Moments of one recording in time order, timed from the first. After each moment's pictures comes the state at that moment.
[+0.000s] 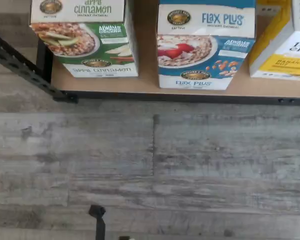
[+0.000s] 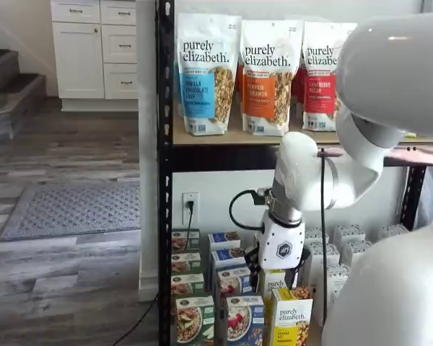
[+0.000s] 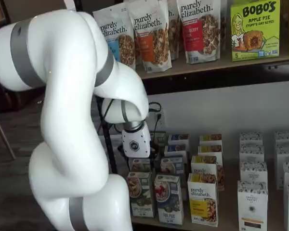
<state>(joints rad) 0.11 -0.30 -0.40 0.06 0.58 0.07</state>
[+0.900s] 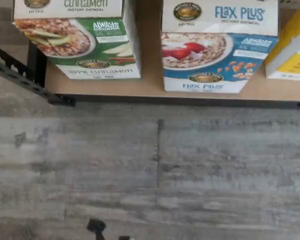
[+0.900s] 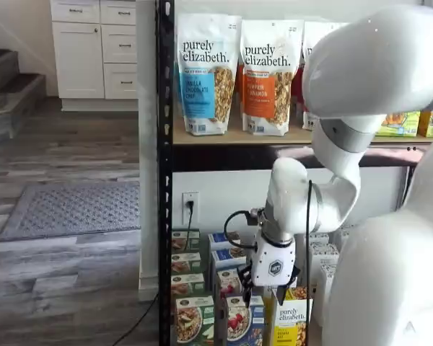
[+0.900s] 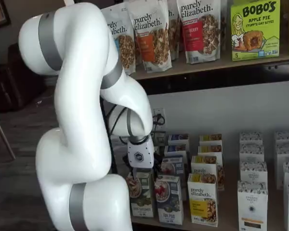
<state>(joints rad) 0.12 -0.04 -0.46 0.13 0.38 0.01</state>
